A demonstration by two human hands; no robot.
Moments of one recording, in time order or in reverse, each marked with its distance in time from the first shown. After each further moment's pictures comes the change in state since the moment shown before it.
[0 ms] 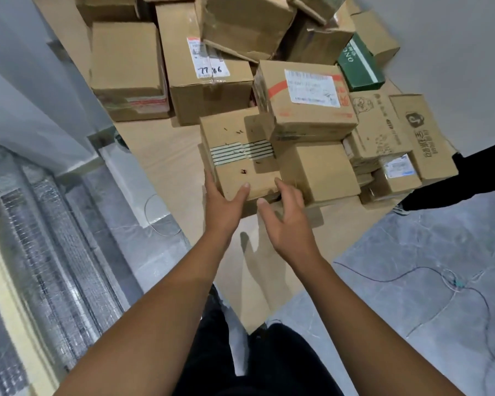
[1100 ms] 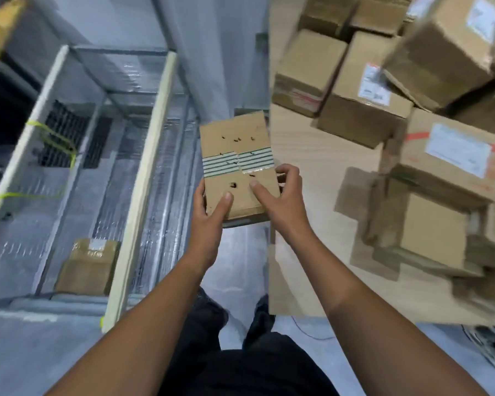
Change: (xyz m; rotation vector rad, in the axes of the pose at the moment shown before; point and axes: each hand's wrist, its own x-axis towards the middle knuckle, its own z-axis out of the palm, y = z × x) left_hand -0.155 -0.047 -0.145 -0.535 0.536 0.041; right_hand -0.033 -0.078 0.105 0.151 -0.528 -0.309
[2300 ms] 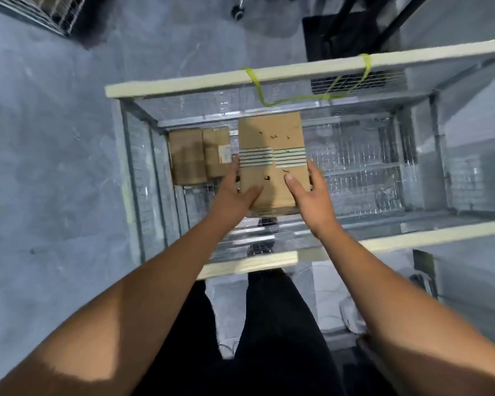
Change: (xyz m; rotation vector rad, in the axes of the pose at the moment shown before) left_hand 0.198 -0.014 -0.410 -0.268 0.957 -0.248; right_hand 0.196 -0.036 0.586 -0.614 -1.221 -0.116
